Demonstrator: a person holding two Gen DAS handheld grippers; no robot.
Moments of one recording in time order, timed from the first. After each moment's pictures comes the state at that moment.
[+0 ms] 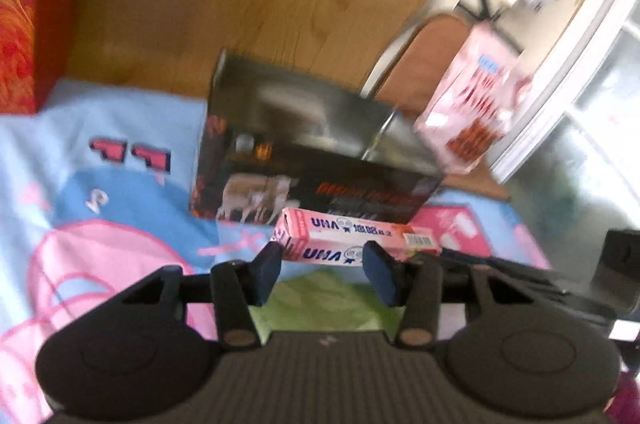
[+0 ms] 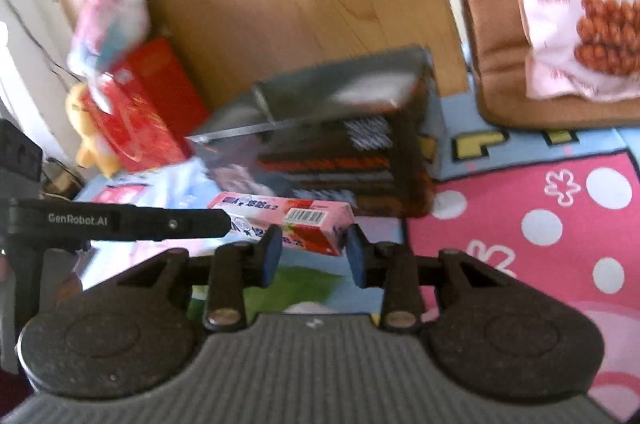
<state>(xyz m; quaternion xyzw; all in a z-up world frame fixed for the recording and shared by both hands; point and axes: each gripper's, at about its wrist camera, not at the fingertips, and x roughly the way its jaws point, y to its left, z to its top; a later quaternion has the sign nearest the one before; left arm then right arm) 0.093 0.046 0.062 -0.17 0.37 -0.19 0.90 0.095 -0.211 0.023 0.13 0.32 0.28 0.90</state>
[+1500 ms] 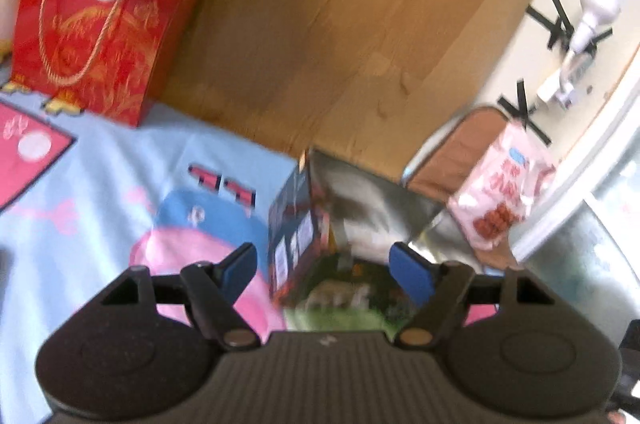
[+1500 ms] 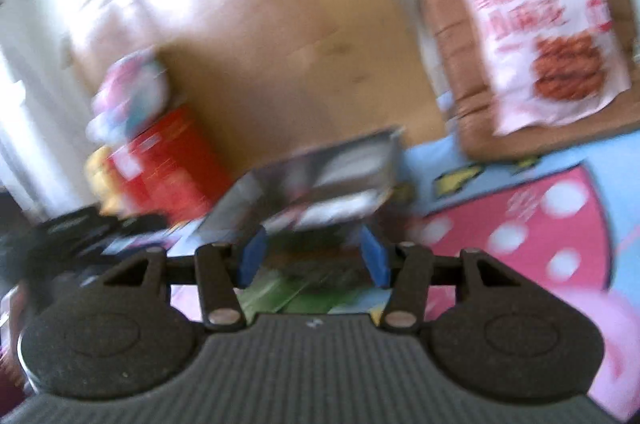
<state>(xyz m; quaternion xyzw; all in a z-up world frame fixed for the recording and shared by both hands) 0.060 0.090 0.078 -0.24 0.32 -0.09 0.91 0.059 -0.234 0.051 0.19 0.28 0.27 0.90</state>
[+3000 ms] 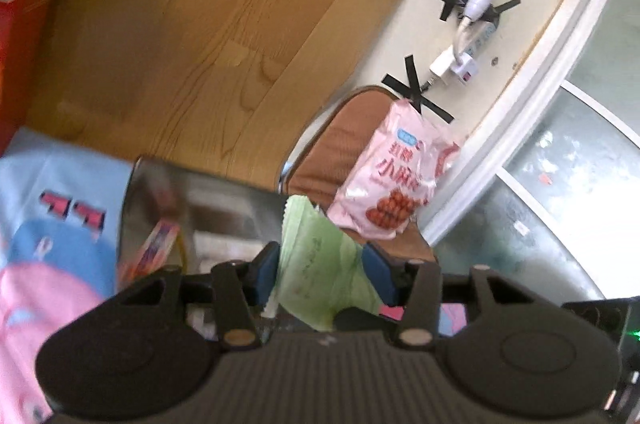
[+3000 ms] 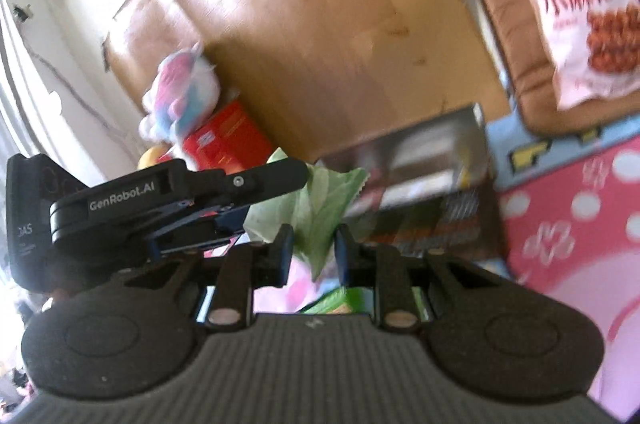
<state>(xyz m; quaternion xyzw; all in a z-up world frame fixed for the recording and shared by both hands) 0.095 0.020 0.111 -0.23 0.28 -0.23 0.90 0.066 -0.200 0.073 0.22 0.28 0.30 0.88</state>
